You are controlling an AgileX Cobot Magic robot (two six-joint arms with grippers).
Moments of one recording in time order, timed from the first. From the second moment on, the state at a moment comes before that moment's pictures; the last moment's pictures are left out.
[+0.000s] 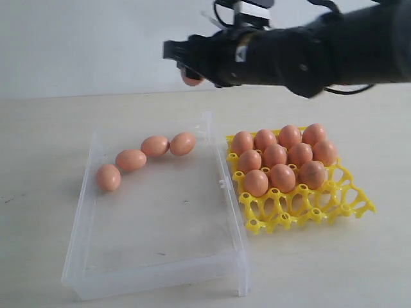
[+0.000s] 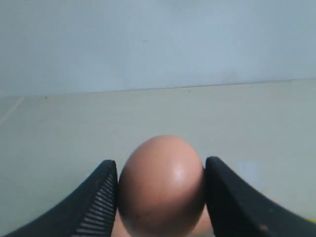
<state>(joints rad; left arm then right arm) -0.01 0.01 0.01 -0.09 0.37 0.16 0.57 1.77 -1.18 -0.10 -0.09 0.51</state>
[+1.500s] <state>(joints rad) -0.01 0.01 0.01 -0.09 0.37 0.16 0.14 1.73 -0.54 0.00 -0.49 0.06</state>
